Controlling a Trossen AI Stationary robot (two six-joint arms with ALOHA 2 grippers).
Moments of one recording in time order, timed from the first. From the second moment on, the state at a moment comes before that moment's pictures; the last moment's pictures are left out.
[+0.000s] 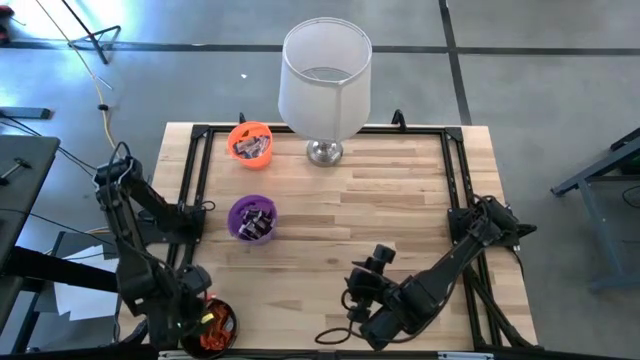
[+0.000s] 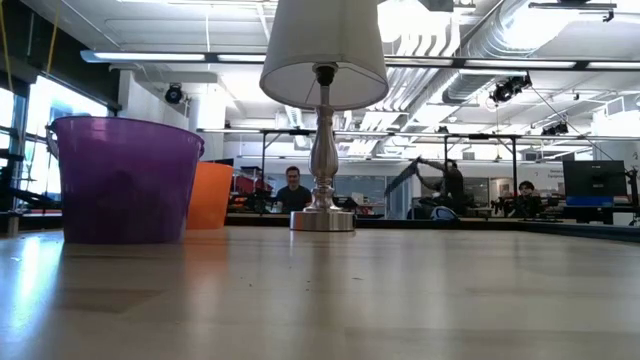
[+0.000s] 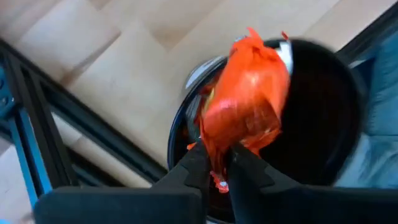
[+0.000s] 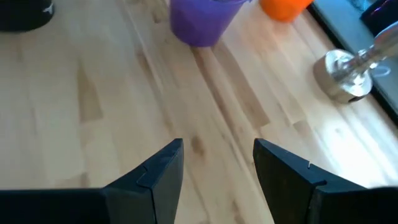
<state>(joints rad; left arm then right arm) -1.15 1.45 1.22 -1.12 -0.08 -1.98 0.72 1.97 1.87 -1.24 0.80 0.95</state>
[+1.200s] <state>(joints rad) -1.05 1.20 1.22 -0.97 -1.08 -0.99 0.89 1.95 1.87 -1.54 0.85 1.15</state>
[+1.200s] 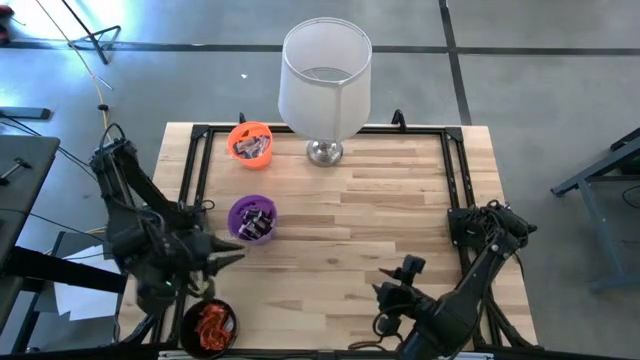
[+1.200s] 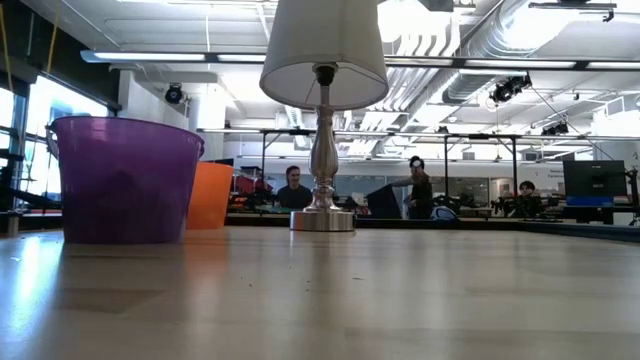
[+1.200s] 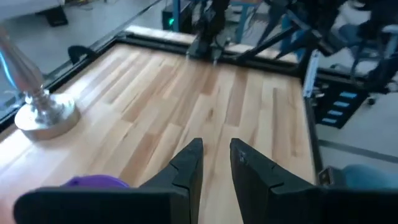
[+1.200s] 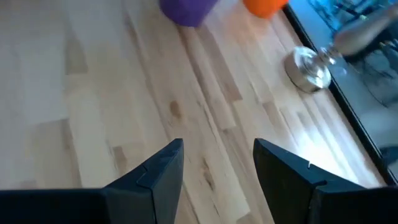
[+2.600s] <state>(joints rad) -1.15 1.05 1.14 -1.10 -1.13 -0.99 0.48 0.77 0.15 0.57 0.23 0.13</state>
